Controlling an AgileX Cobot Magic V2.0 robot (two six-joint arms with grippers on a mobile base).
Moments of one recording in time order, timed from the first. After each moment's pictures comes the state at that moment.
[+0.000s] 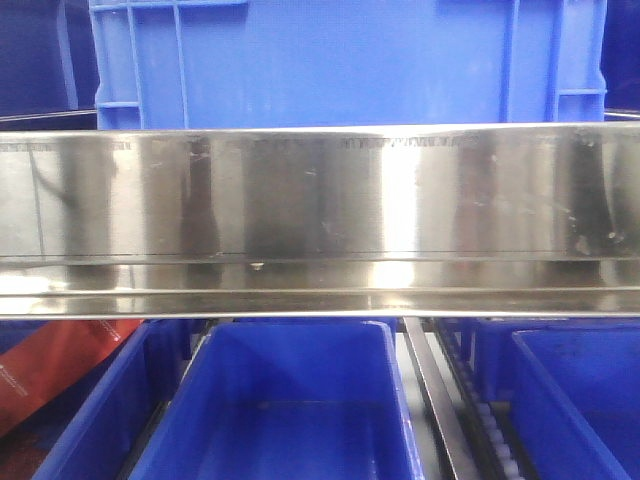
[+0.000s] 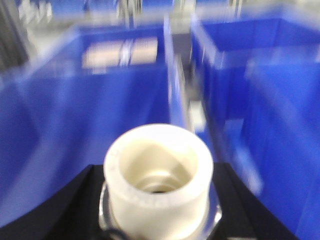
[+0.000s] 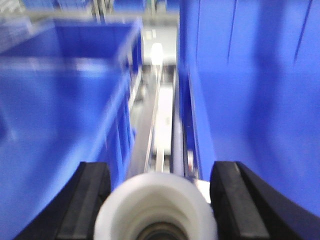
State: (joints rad) left arm 0.12 1.12 -1.44 -0.10 0.63 0.17; right arm 0.04 1.08 -1.37 0.17 0.64 -0.09
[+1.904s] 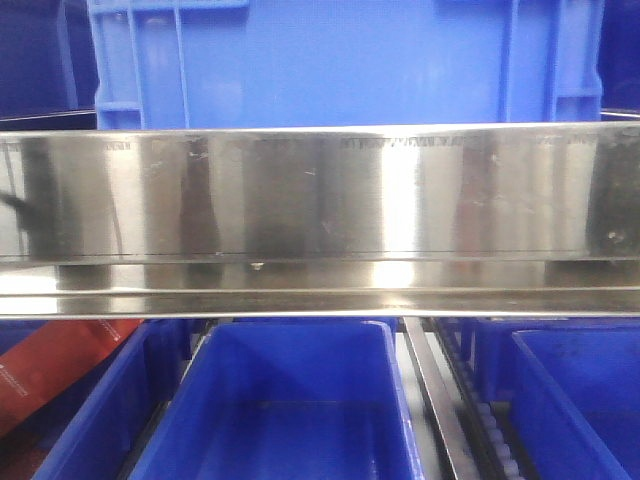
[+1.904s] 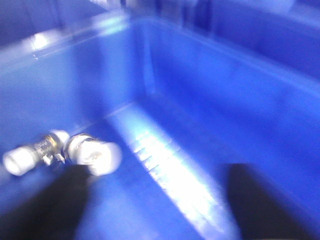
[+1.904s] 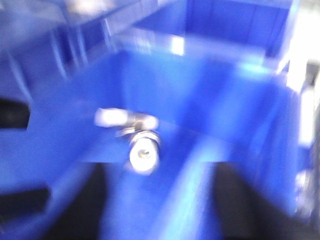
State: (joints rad) left arm -0.46 1.63 -1.82 -0.13 0.71 0.17; right arm 0.42 1.46 -1.73 0.17 0.70 -0.09
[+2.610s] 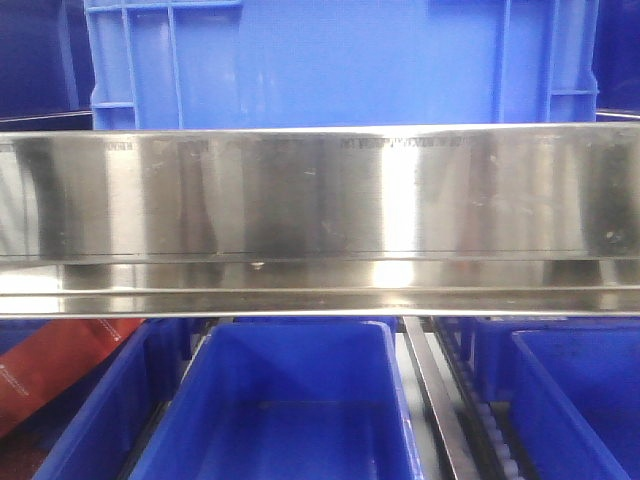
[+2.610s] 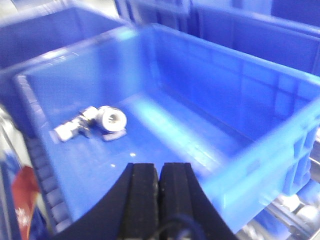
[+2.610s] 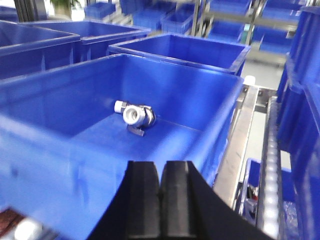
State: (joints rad) left arm -0.46 1.05 -1.30 -0.08 0.62 0.17; right arm 0.42 0.70 -0.90 0.10 0.44 -0.09
